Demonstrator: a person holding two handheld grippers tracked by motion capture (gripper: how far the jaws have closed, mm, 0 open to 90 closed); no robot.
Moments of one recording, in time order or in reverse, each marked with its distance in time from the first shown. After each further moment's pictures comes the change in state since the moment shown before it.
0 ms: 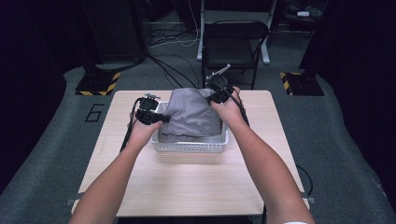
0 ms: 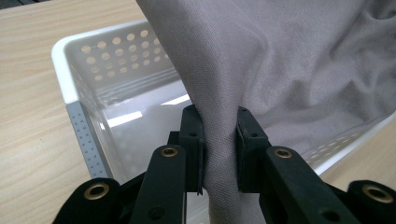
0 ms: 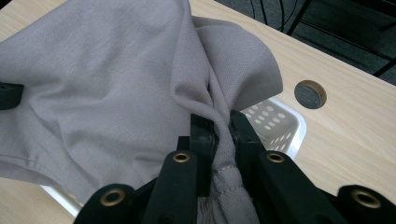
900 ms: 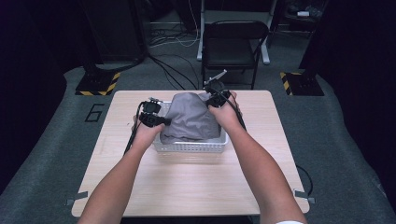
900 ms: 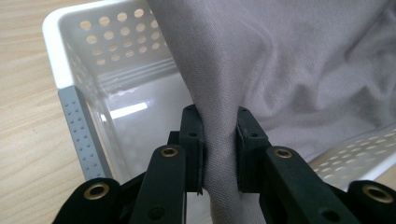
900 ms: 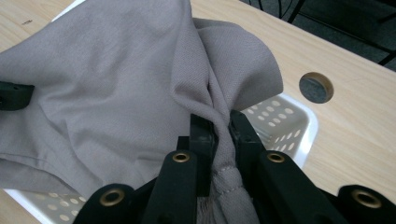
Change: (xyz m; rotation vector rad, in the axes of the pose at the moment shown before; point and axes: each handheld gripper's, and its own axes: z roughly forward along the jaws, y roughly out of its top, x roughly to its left) left arm 0.010 -0.011 0.028 0.026 0.028 -0.038; right arm 0.003 -0.009 0.026 0.025 -0.022 0.014
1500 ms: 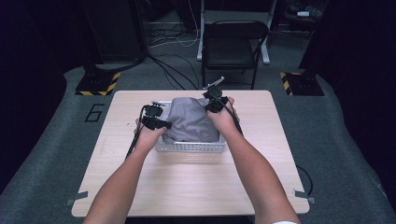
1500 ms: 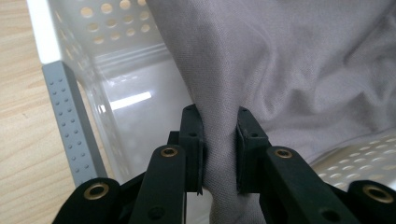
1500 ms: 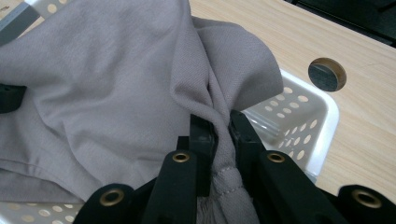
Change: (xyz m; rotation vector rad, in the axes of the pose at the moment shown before) left arm 0.000 -0.009 0.016 0.034 0.027 -0.033; right arm 0.003 -0.013 0.021 0.016 -0.014 0.001
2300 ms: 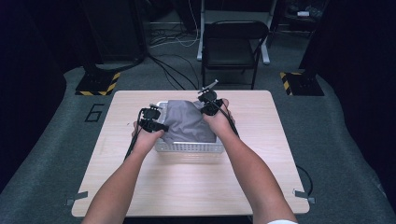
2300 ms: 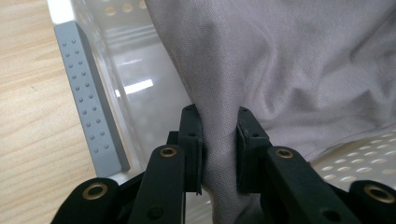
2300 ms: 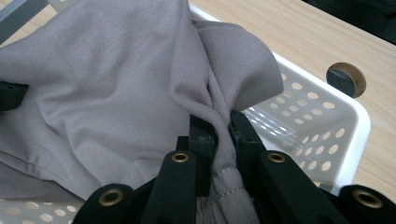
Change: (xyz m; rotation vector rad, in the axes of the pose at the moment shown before) left arm 0.006 -0.011 0.003 0.042 0.026 -0.018; right arm 0.014 -0.001 0.013 0.007 0.004 -0.043
